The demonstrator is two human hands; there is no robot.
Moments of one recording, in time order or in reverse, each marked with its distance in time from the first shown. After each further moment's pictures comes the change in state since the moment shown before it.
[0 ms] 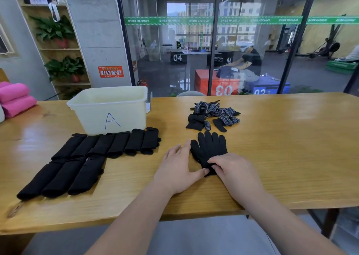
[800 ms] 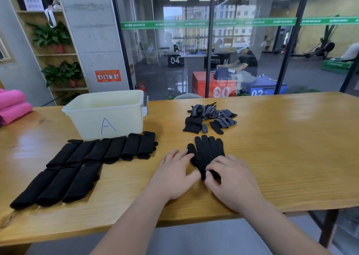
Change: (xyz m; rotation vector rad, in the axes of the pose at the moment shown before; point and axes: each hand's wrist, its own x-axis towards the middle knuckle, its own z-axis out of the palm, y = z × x) left_hand -0.003 0.000 -0.005 0.070 -0.092 0.023; right_hand -0.010 -0.013 -0.008 0.012 -0.004 0.036
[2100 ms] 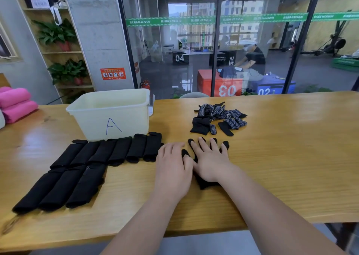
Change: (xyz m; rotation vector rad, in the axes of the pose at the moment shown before) left_hand 0.005 -0.007 0.000 -0.225 0.470 -0.142; right_hand 0.102 -0.027 0.058 -0.095 -0.650 0.181
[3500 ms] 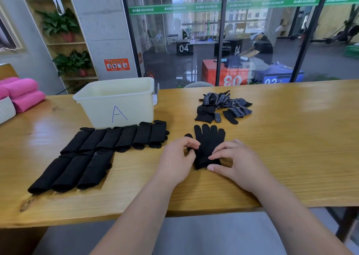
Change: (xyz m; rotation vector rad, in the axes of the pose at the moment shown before) left_hand -0.007 -0.001 -0.019 -0.273 -0.177 -0.079; right_hand -0.078 0.054 0.010 0.369 0.430 -0.317
